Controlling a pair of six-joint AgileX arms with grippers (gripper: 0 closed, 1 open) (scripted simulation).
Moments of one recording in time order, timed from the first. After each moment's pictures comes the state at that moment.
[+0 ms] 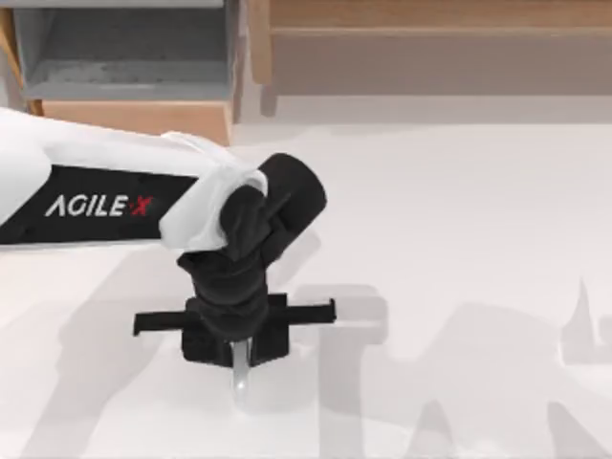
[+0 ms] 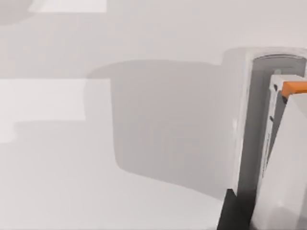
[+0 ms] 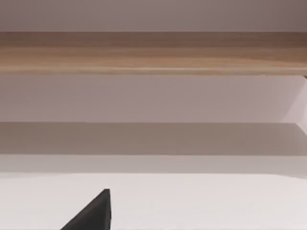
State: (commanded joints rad) left arm -0.69 1.92 1.14 -0.79 0.00 -0.72; right arm 0.00 0.00 0.00 0.00 0.00 0.00
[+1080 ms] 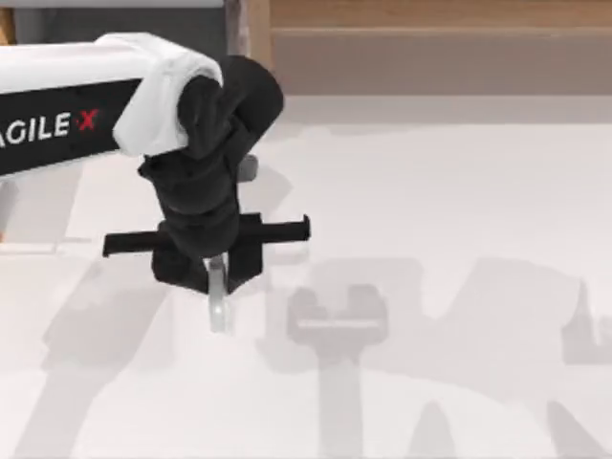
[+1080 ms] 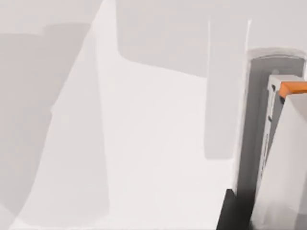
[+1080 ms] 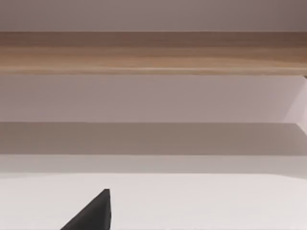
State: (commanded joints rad) left arm -0.55 1.91 1.35 -0.97 0.02 -0.59; right arm 0.00 0.00 0.00 0.00 0.00 0.00
